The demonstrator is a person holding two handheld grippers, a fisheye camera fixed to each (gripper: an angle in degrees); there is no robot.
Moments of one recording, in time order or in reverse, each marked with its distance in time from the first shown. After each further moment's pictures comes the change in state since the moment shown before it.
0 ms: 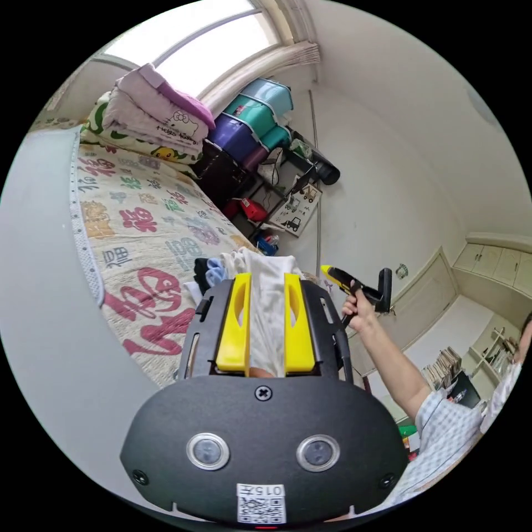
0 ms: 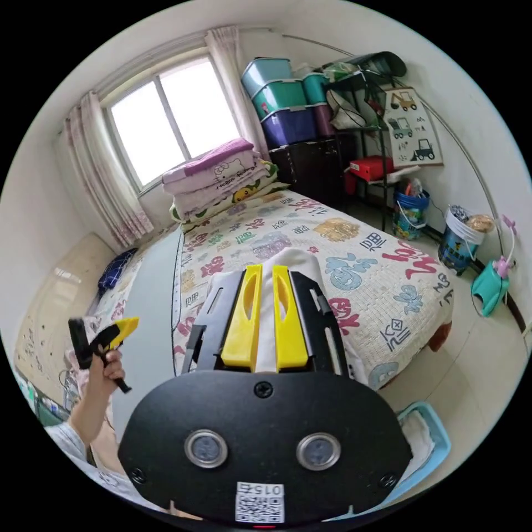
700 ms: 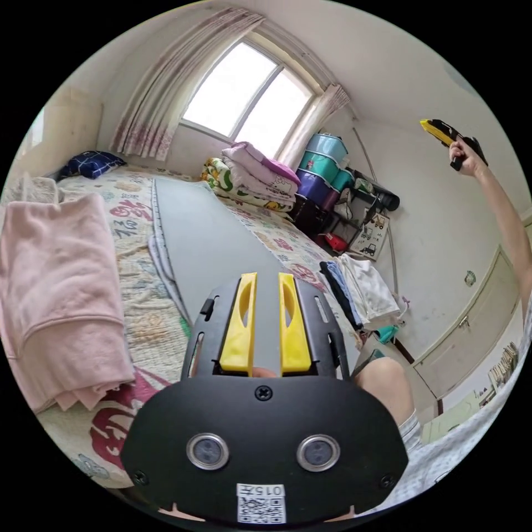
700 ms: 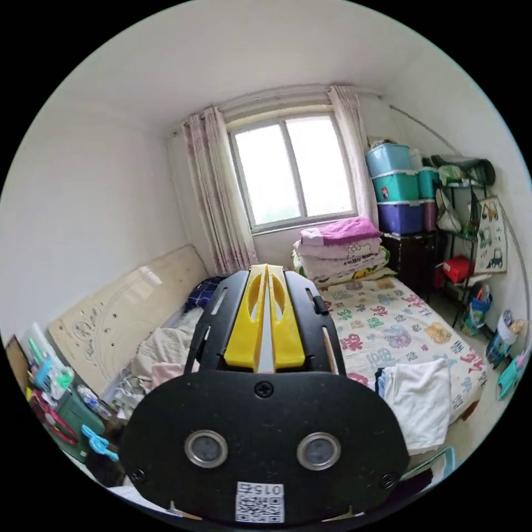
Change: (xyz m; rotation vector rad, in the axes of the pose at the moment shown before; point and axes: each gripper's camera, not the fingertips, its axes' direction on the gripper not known) left arm -0.007 0.189 -0.443 0.228 -0.490 0.015; right arm -0.448 0.252 -0.082 0.253 -0.311 -0.318
